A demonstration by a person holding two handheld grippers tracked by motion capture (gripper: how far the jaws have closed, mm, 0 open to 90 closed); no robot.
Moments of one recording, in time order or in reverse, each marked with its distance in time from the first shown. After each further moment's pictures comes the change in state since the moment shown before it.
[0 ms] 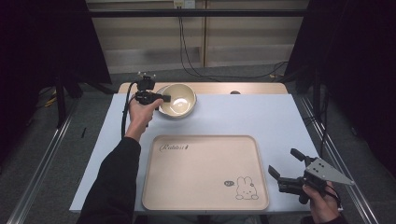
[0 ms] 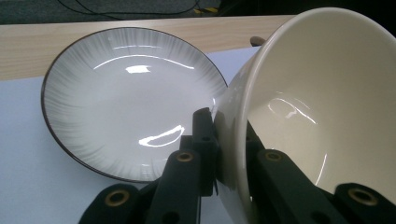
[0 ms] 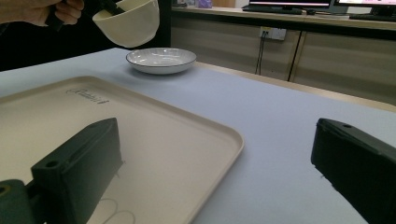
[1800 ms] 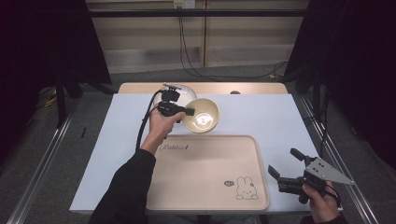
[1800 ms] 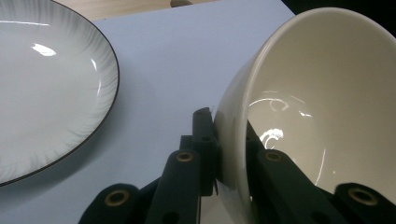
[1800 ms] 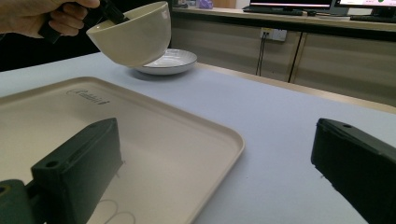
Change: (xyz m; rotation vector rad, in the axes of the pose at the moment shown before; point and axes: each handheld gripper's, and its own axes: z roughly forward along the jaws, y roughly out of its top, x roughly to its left) left arm -0.072 -0.022 0.025 0.083 -0.167 0.092; right arm 0.000 0.001 0.001 -0.007 0.000 -0.007
